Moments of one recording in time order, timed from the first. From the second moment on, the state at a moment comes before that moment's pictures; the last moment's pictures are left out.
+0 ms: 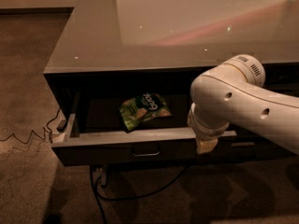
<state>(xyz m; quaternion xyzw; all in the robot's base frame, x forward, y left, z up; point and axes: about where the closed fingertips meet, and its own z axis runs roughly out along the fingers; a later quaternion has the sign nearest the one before) 0.477 -0.153 0.734 -0.76 0.63 -0.11 0.08</state>
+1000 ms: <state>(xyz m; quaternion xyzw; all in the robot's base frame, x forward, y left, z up) 0.544 -0.128 0.734 -0.77 0.61 -0.13 0.14</state>
